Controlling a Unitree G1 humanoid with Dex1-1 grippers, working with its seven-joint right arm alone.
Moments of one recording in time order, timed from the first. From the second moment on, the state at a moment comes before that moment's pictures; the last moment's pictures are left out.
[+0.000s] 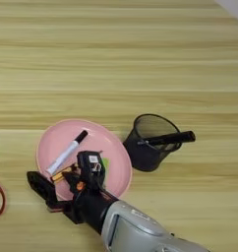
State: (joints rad) arm 0.32 -0.10 -0.27 -0.95 0.82 1.38 0.09
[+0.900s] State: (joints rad) arm 0.36 -0.23 -0.11 -0.91 0.37 0.78 0.10
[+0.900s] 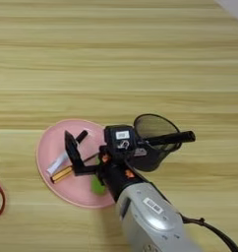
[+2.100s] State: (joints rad) arm 0.28 -0.26 -0.47 -0.74 0.26 0.57 0.12
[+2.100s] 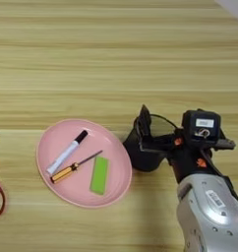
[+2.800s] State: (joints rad) arm 0.24 -0.24 -0.58 -0.56 0.39 0.59 0.13
